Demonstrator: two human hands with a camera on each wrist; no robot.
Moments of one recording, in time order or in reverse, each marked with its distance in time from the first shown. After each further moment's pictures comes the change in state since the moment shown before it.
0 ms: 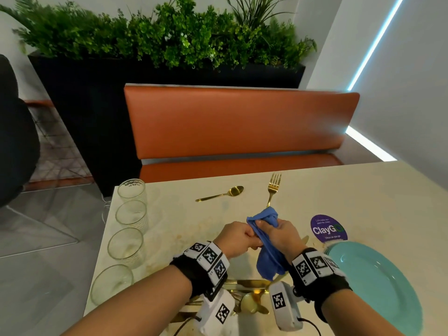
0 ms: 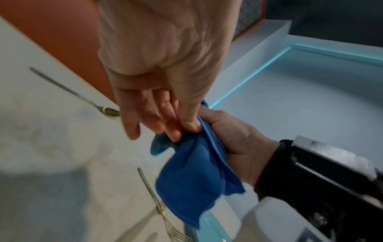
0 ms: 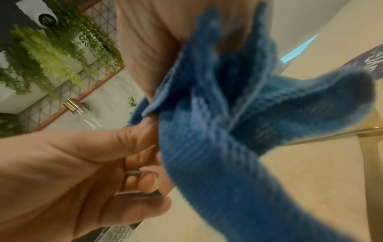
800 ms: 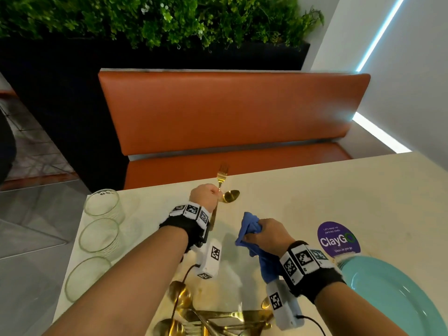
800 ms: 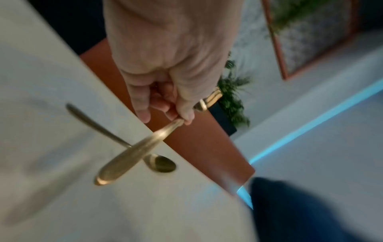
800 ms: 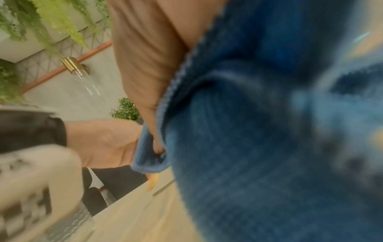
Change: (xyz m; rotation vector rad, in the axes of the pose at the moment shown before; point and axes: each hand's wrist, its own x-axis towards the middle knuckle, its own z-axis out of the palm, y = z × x) left_hand 0.145 -0.023 -0.084 0.148 0.409 -0.181; right_hand 0.078 -0.018 0.001 -0.494 -0.267 -0.041
